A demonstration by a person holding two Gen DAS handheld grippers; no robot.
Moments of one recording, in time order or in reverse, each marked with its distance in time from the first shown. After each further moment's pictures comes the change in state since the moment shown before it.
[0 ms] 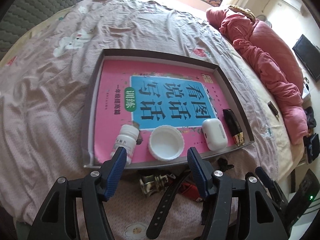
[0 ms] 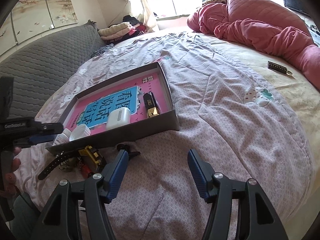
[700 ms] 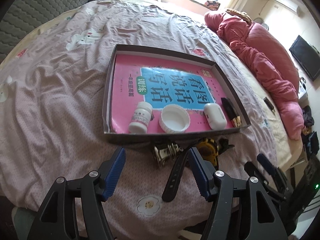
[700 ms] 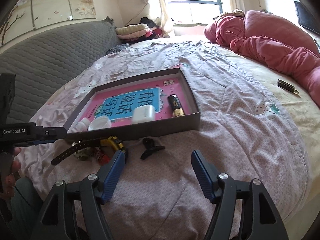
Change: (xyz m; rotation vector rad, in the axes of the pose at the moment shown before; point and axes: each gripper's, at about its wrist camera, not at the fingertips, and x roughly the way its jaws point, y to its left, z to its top) left arm -0.030 0.018 -0.043 0.016 -0.035 -0.008; right arm -0.021 0.039 -0.012 -0.145 -0.033 0.037
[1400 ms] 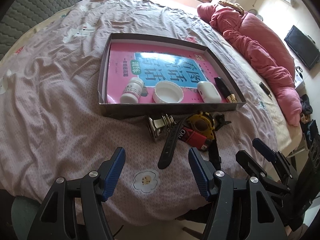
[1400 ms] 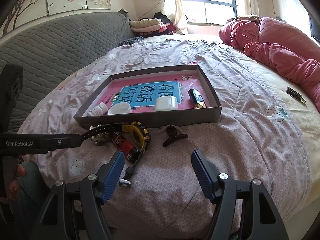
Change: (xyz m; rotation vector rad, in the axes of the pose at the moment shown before) left arm -0.004 -0.007 -0.035 0.044 0.037 -0.016; right arm -0.009 0.030 -0.012 -0.076 0.031 0.038
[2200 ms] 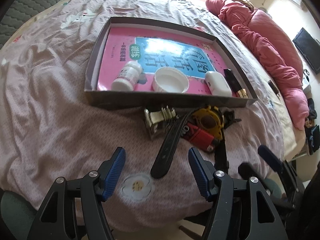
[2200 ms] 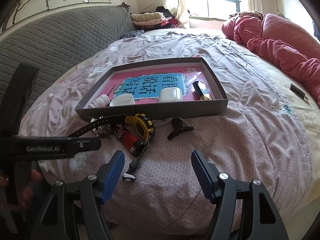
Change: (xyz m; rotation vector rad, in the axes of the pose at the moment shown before) left arm 0.040 -0.008 0.004 -0.055 0.055 0.029; right arm 0.010 0.005 -0.003 -0.007 0.052 0.003
